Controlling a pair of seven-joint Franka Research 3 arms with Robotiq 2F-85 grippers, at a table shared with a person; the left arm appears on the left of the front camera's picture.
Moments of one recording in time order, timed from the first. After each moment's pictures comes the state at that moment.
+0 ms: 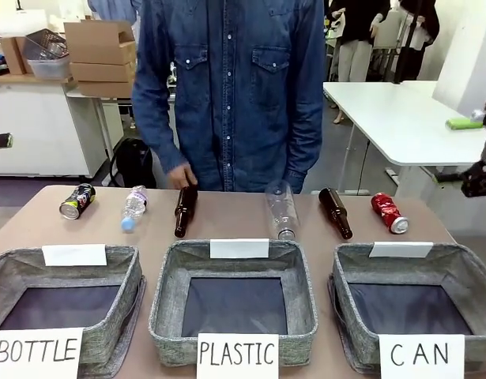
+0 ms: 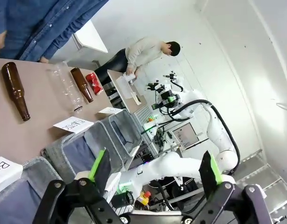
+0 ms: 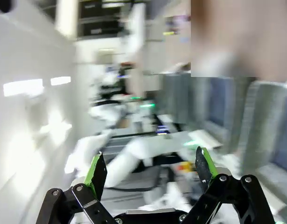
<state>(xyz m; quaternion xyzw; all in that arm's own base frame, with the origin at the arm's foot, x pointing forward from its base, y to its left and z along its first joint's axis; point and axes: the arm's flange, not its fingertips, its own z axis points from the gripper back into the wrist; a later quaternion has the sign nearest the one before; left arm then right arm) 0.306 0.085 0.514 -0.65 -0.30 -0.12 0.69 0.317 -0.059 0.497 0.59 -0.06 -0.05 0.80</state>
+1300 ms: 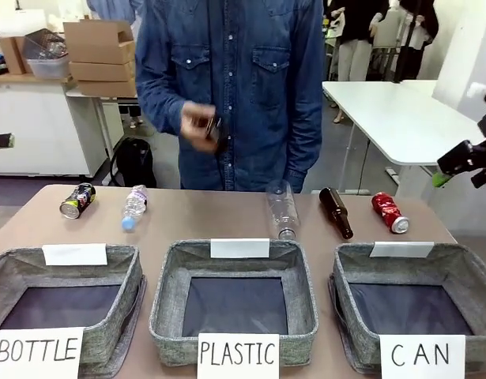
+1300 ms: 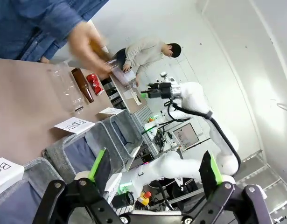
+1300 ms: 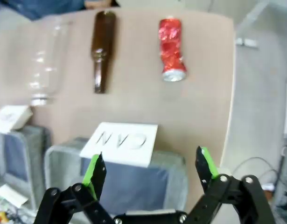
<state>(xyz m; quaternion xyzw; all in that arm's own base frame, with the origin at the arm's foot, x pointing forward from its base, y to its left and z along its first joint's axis) 0.309 0.086 0.513 -0.65 -0.30 -0.12 0.69 0.393 -0.055 0.499 0.07 -0.19 0.04 0.98</state>
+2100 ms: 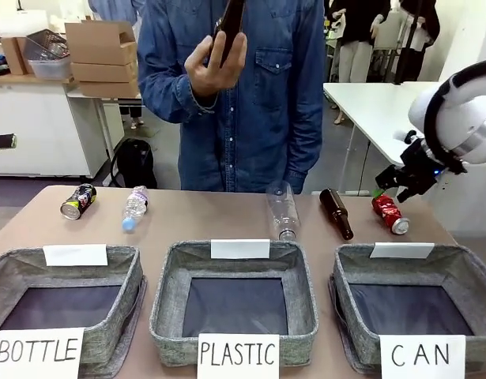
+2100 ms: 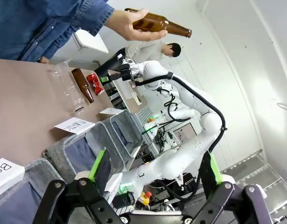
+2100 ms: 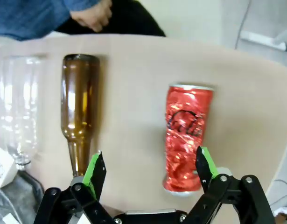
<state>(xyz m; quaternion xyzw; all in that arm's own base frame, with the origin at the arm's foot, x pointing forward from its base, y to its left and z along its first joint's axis) 0.310 0.086 0.513 -0.65 -0.30 -0.12 0.69 0.572 -0.068 0.366 0.16 -0.14 0.06 0.97</state>
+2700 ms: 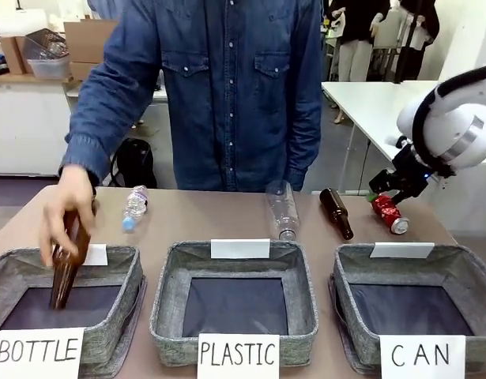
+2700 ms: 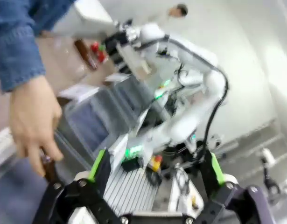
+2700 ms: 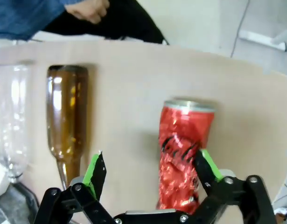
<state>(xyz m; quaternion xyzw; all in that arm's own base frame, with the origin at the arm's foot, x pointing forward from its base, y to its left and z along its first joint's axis) 0.261 0.121 0.544 -0.60 -0.24 -0.20 0.74 0.602 -0.055 0.330 0.16 -0.12 0.06 0.98</state>
